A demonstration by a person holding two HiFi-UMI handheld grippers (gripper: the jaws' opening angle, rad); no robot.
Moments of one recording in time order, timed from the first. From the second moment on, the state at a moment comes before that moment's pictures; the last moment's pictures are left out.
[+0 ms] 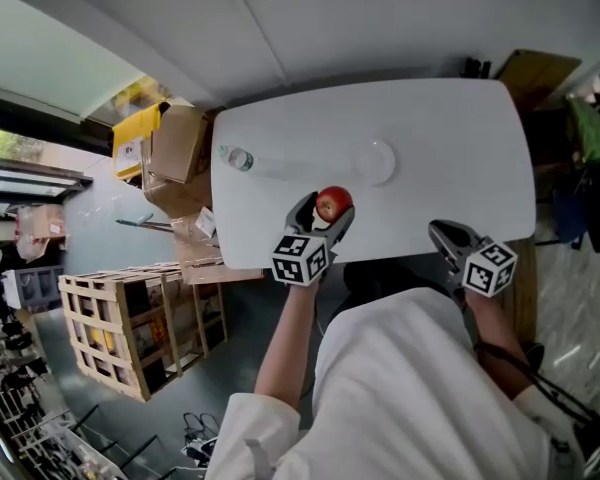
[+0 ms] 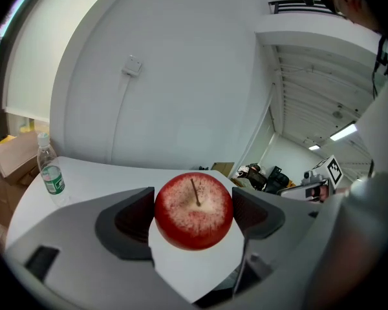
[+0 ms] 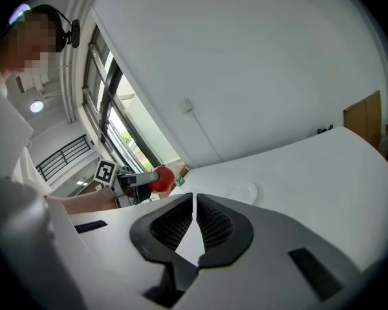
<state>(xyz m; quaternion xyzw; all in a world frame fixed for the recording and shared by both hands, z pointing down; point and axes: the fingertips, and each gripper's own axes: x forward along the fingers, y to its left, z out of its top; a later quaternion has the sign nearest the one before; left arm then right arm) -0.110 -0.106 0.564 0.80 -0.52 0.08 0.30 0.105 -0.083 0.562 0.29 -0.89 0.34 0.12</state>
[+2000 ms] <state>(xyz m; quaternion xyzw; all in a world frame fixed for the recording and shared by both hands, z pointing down) -0.097 -0.006 0.481 0.81 -0.51 -0.02 0.30 0.144 -0.052 0.524 0.29 -0.91 0.28 0.10</state>
